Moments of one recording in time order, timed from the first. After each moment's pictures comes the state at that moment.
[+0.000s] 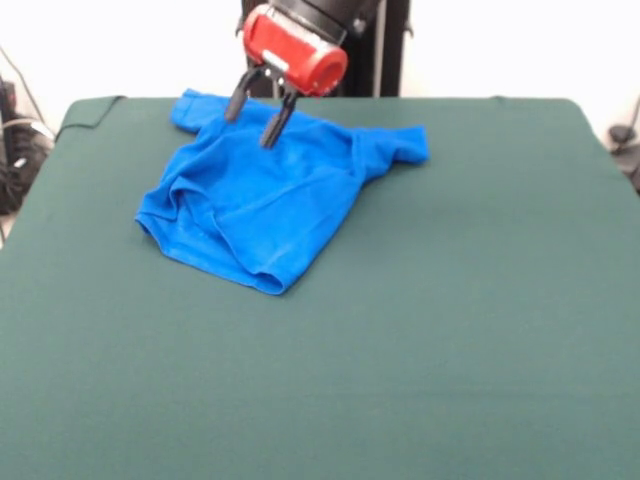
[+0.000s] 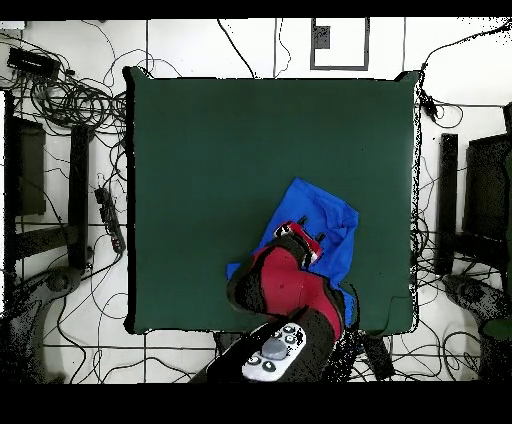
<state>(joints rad) 0.22 -0.41 -0.61 1.79 -0.03 -0.12 2.53</state>
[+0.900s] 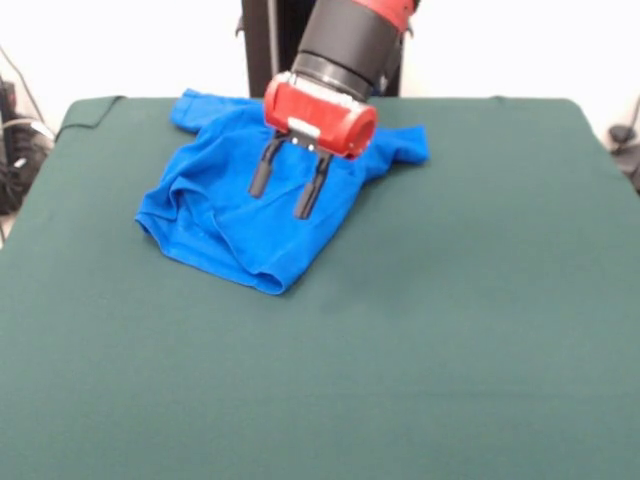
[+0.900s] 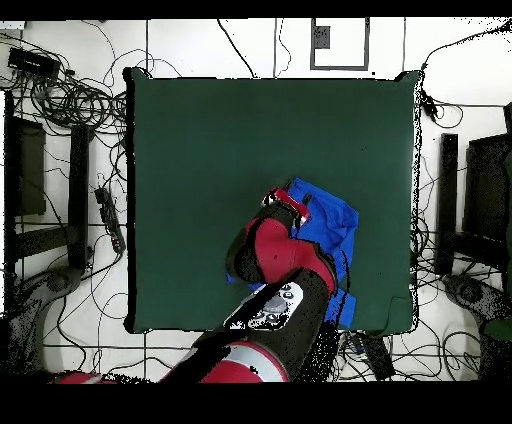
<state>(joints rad) 0.19 -0.33 -0.53 1.65 -0.05 -0.25 2.53</state>
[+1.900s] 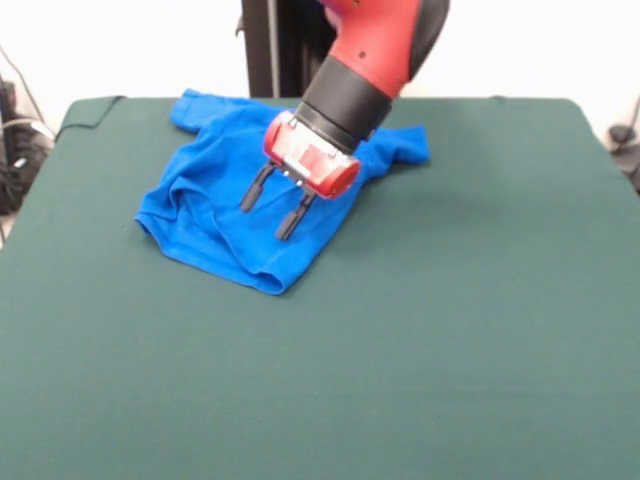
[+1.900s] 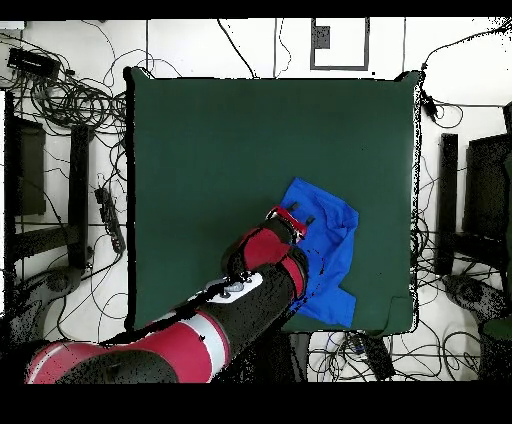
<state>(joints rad) 0.34 -0.04 -0.70 1.60 0.13 -0.17 2.53</state>
